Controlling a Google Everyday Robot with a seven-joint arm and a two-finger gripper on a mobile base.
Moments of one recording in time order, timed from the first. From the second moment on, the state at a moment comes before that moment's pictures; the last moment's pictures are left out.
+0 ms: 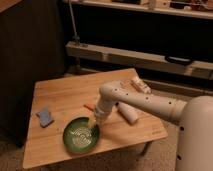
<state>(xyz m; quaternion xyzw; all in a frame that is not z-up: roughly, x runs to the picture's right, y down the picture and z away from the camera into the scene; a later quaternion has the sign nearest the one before) -0.056 0.199 0.824 -0.06 -0.48 -0.74 0.48</state>
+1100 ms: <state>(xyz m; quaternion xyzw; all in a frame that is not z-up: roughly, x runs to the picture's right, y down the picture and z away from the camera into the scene) -0.065 0.216 0.838 -0.13 -0.52 -0.73 0.43</state>
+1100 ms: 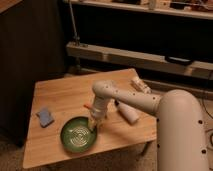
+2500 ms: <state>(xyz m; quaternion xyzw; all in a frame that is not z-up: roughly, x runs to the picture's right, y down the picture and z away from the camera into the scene) -0.061 0.215 0.838 -0.13 -0.52 -0.73 0.43</state>
